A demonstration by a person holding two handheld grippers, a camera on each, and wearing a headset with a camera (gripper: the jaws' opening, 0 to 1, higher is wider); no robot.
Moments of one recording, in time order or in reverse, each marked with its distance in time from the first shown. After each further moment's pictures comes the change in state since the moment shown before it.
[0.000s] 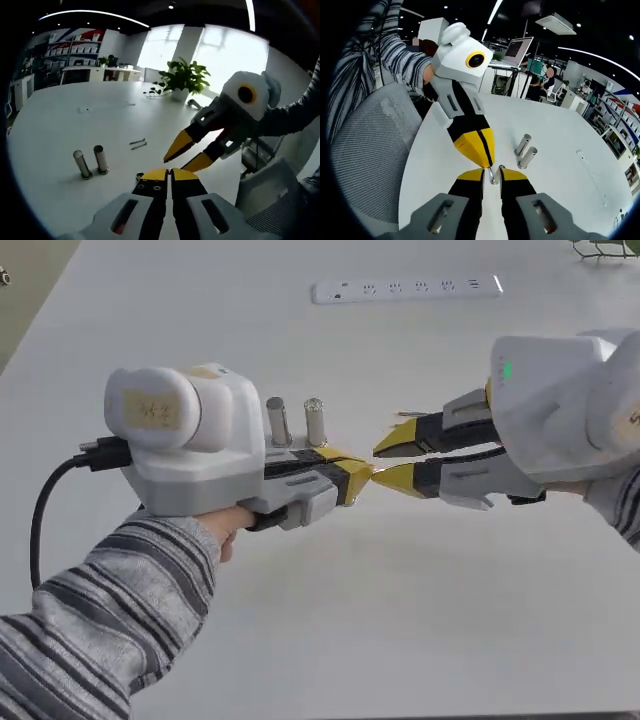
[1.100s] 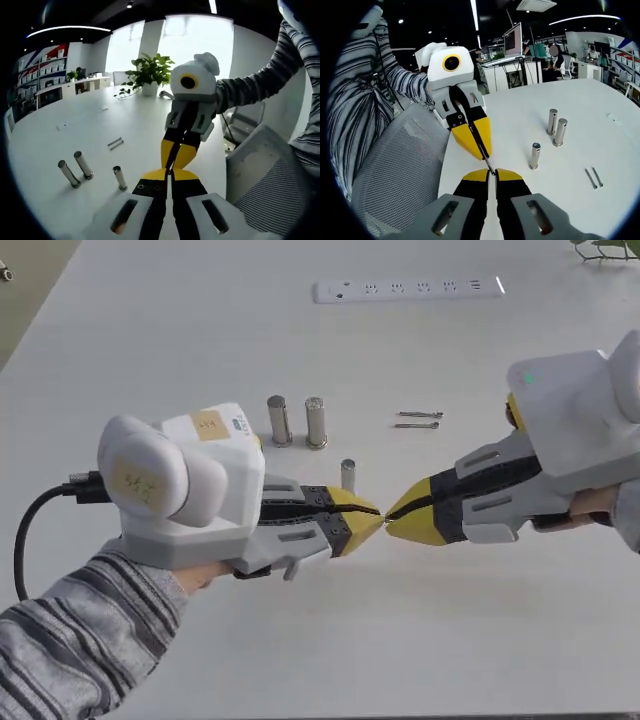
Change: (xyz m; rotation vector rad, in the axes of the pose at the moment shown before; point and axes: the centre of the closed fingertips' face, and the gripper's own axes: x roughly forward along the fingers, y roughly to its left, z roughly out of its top) left arm -0.011 -0.033 -0.022 0.176 0.040 -0.166; right arm -0.003 0.051 -0.016 0.245 -0.011 0.249
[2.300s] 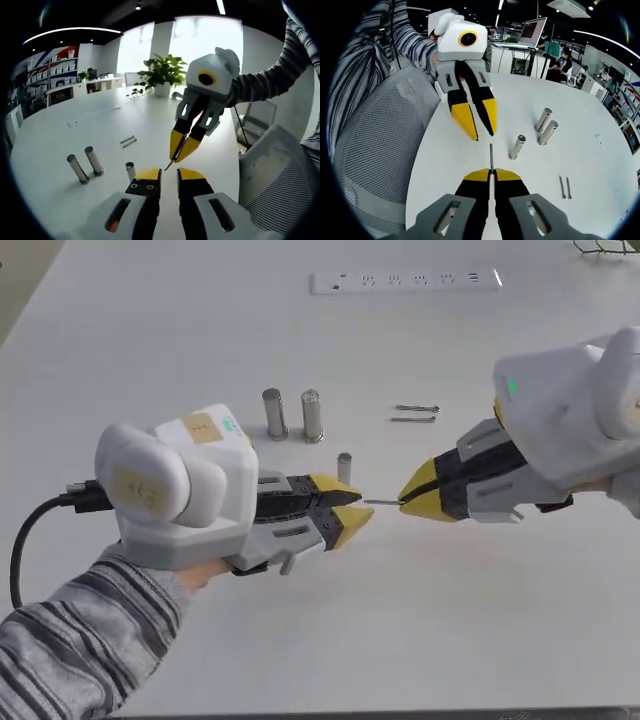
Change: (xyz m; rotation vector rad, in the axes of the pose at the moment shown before) left arm 0.002 0.021 -0.005 -0.018 -0.032 0.127; right arm -0.010 -0.034 -0.020 -0.278 0.200 -0.107
